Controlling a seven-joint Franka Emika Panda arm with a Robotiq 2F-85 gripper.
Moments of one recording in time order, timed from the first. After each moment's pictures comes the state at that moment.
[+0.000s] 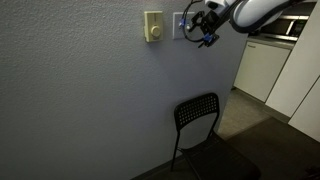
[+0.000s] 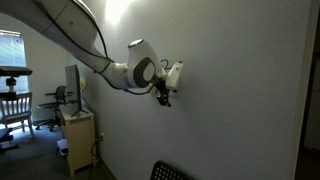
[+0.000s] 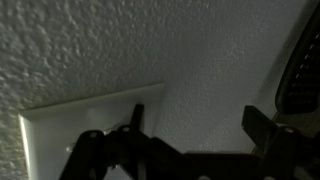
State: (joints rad) arm 0.18 0.24 -0.03 -1.86 -0.08 2.91 -1.57
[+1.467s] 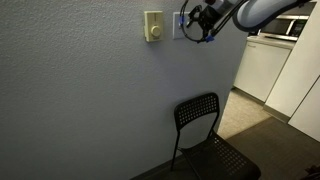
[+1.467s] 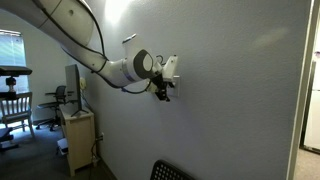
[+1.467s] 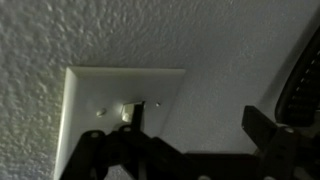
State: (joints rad) arm 0.17 0.22 0.00 -1.82 -0.31 2.86 -1.45
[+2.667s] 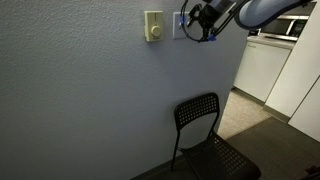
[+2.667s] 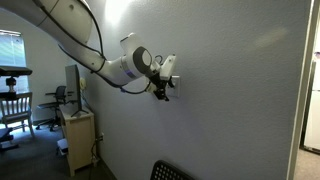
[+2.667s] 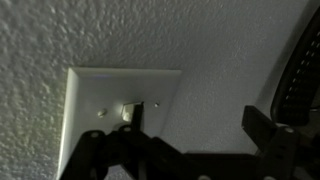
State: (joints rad) arm 0.17 0.22 0.01 -1.79 -0.43 2.79 -1.29
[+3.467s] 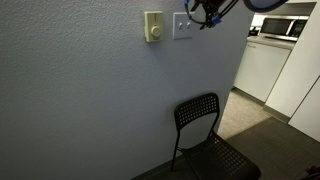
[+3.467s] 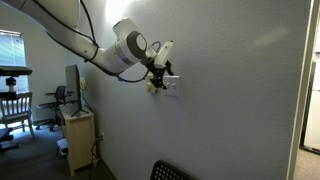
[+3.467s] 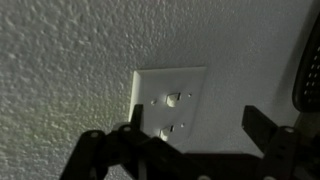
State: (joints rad) arm 0.17 0.14 0.02 -1.78 -0.46 2.74 -1.16
